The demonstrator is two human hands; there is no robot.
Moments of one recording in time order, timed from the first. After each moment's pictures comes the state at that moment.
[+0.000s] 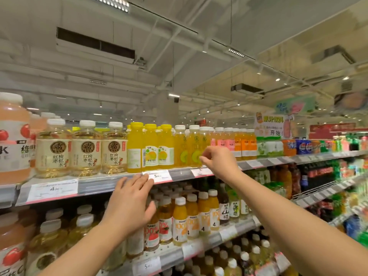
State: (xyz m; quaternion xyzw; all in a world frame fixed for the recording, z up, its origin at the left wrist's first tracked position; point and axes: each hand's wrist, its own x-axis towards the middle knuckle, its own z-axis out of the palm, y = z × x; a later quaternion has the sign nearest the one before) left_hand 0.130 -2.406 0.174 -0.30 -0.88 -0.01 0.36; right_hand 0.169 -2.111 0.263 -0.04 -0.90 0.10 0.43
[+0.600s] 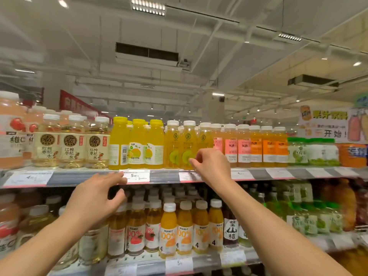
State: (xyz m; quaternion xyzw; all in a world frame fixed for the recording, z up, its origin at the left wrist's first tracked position) left_hand 0.163 -2.359 0.188 -0.13 -0.90 -0.17 0.39; right_hand 0.101 -2.049 0.249 0.07 -0.88 0.16 0.44
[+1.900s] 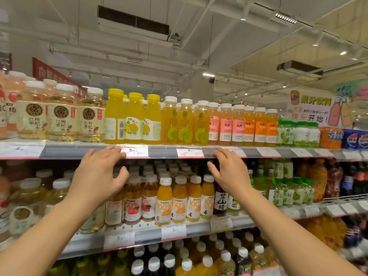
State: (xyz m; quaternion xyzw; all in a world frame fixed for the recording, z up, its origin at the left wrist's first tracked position) left_hand 0.151 -2.353 0.170 -0.15 -0.89 -0.14 0.41; right_hand 0.127 -1.986 0.175 0.03 -0.89 0.01 0.45
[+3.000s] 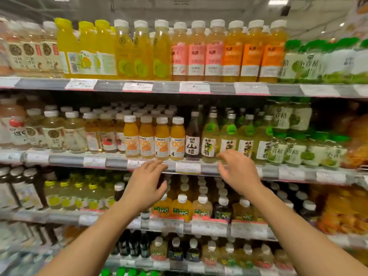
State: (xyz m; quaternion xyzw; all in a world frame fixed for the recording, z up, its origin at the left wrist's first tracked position) left_hand 0.193 -2.063 -0.004 -0.09 -0.97 -0.07 0.22; right_hand 0.109 -1.769 0.017 0.23 -0.91 0.12 0.31
